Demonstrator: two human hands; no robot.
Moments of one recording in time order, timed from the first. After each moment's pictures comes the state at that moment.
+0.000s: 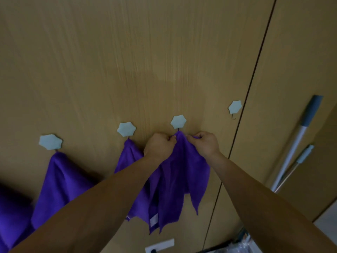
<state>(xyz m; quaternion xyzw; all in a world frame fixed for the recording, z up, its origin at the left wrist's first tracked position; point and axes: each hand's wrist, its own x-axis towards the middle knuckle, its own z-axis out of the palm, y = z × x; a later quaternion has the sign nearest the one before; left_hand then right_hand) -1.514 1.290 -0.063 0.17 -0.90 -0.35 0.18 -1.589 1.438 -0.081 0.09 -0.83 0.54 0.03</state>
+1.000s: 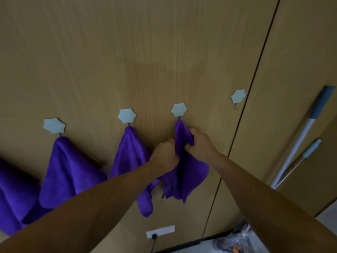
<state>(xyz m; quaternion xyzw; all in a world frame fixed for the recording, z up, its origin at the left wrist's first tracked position) -1.486 1.309 -0.112 0.07 -0.97 -0.20 0.15 -1.567 1.447 -0.102 0.32 -0.86 0.39 0.02</state>
